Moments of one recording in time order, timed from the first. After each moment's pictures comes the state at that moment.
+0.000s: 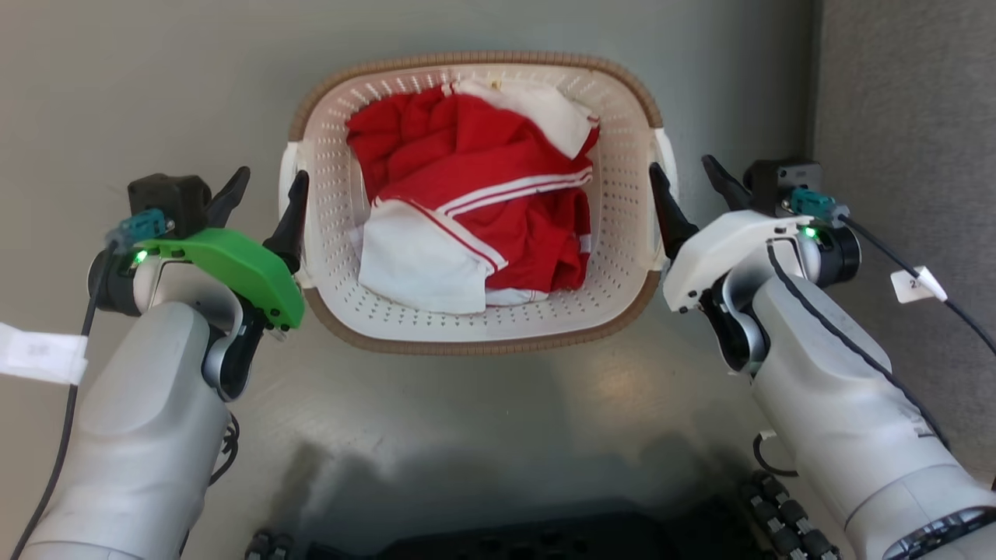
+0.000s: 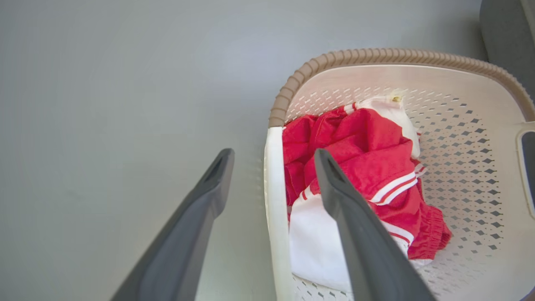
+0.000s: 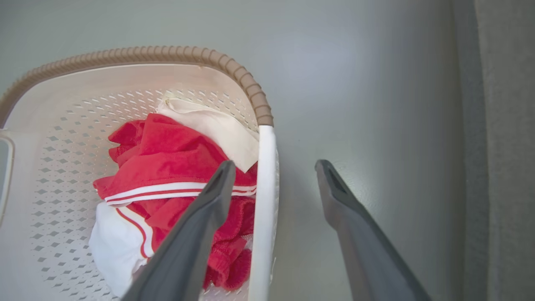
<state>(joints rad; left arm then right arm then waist) -0.70 0.17 -0.48 0.73 -0.62 -0.12 -0.16 -0.67 -0.06 0.45 0.82 0.43 -0.03 -0.22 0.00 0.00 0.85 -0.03</state>
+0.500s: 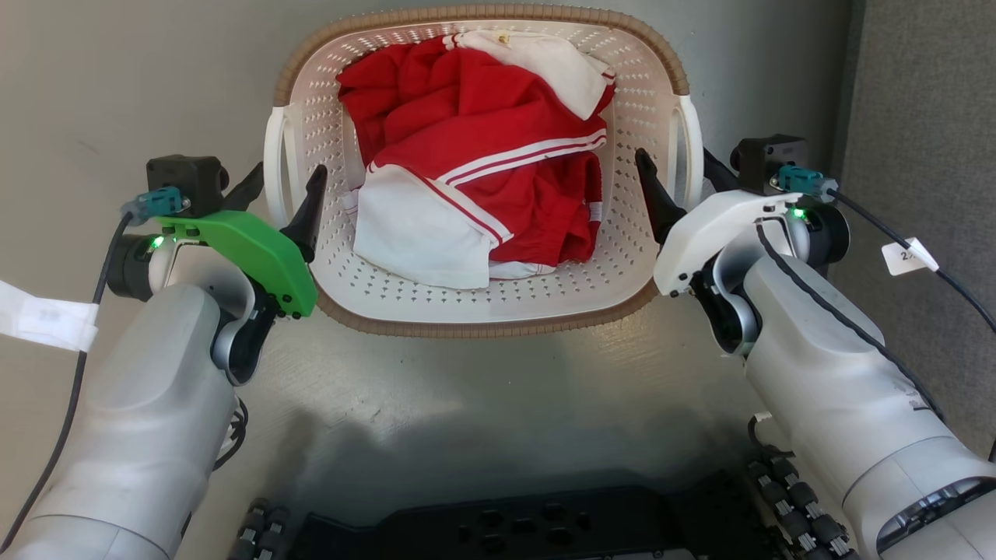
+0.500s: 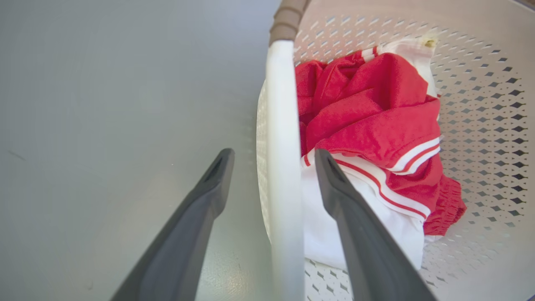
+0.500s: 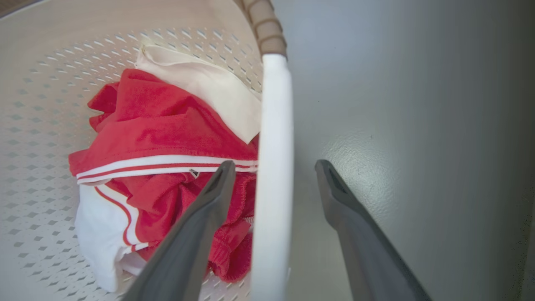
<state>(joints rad) -0.77 0.17 -0.60 0.78 -0.73 -0.13 -0.12 -0.75 -0.06 0.55 0.89 0.52 -0.02 -0.22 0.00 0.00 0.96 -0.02</state>
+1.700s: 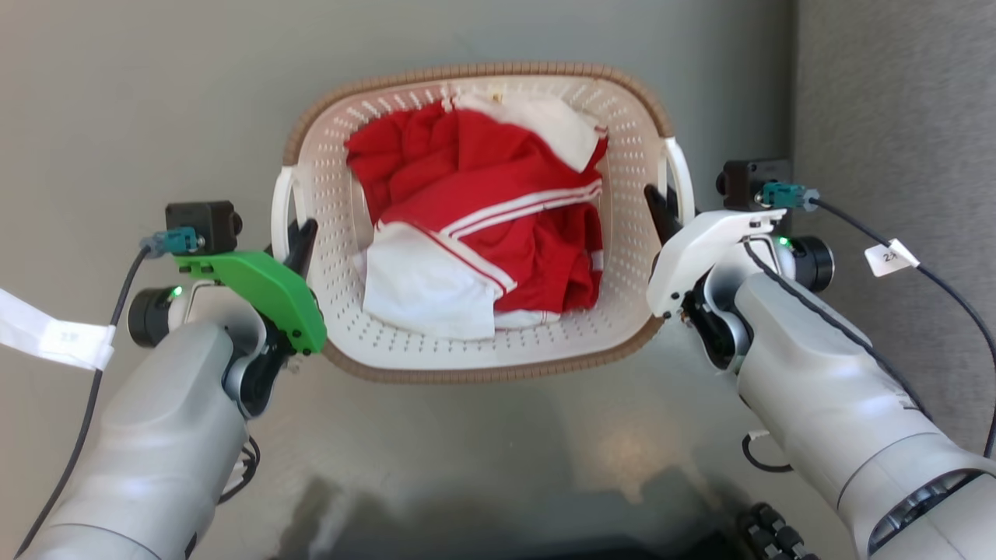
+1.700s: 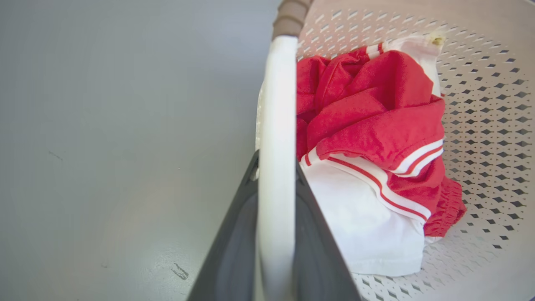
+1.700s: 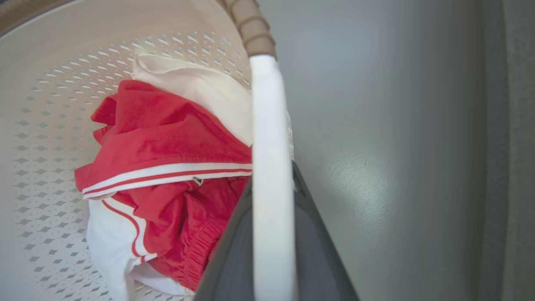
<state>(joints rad) -0.77 0.18 -0.78 0.88 -0.96 -0.13 -0.14 -0.79 -0.06 0.69 1.02 0.70 0.01 -0.20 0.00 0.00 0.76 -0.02</state>
